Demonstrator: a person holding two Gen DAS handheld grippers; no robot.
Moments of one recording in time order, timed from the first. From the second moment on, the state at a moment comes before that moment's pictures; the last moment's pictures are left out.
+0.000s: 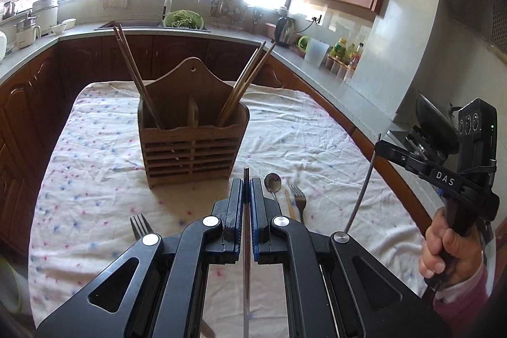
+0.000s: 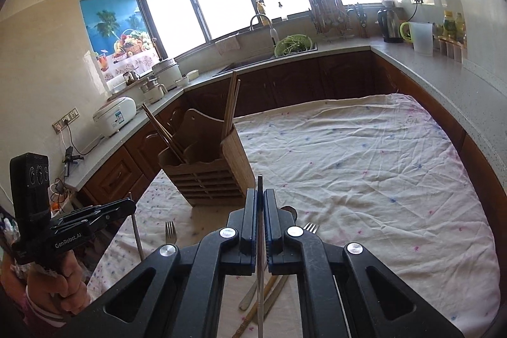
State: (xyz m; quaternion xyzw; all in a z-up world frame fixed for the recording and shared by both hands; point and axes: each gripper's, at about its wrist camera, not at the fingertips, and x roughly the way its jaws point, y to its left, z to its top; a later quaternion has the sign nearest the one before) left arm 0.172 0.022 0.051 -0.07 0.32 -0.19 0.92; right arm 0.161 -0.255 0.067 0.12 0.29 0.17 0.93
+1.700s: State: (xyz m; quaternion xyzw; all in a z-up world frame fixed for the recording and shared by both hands) left arm 0.244 0.102 0.178 -0.10 0.11 -0.10 0.98; right arm 0.264 -0.208 0.181 0.14 0.15 0.20 0.96
